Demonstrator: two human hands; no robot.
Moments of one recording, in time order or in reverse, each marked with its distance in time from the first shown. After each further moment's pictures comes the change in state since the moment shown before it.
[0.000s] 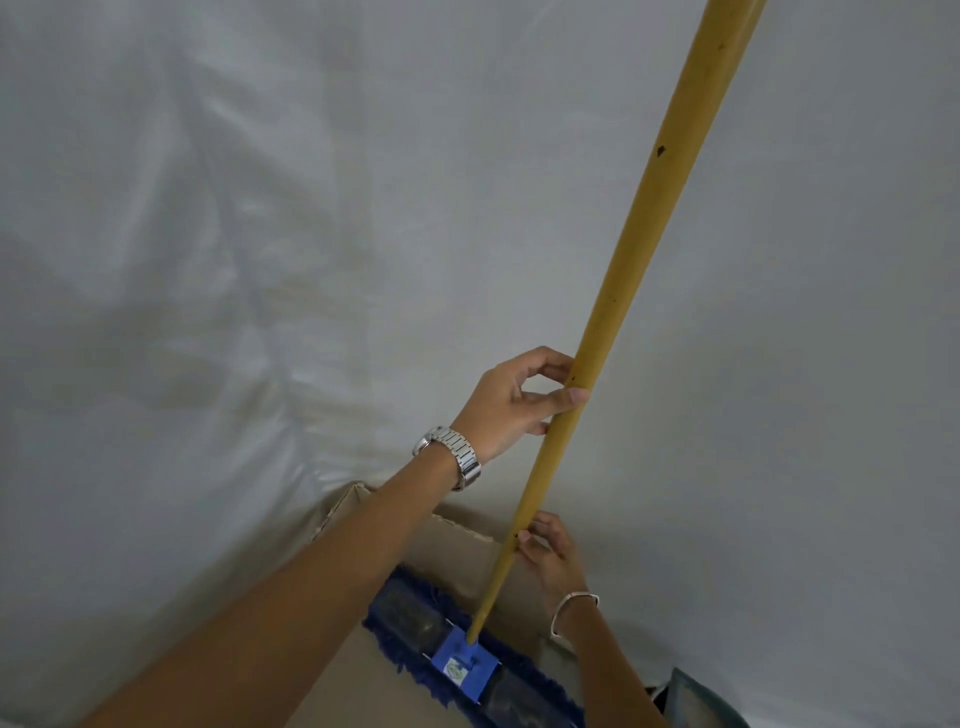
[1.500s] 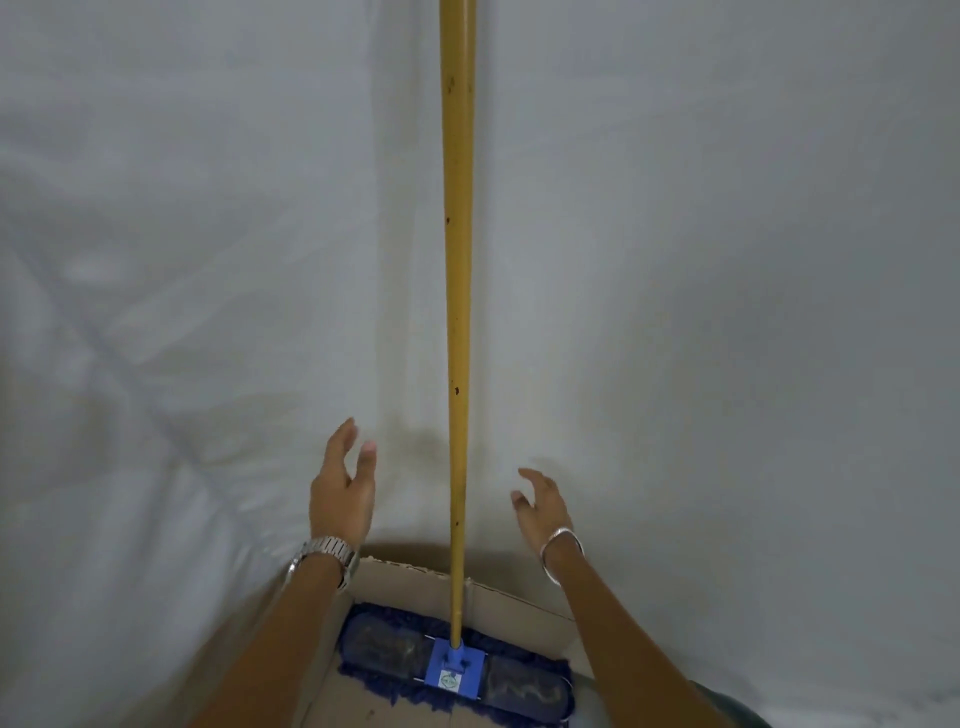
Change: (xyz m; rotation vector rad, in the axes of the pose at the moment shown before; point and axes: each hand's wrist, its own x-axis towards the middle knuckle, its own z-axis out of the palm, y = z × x) left_hand 0.026 -0.116 -0.059 0.382 0.618 -0.199; right_hand 0.111 -0.046 -0.026 -0.605 0.148 -0.052
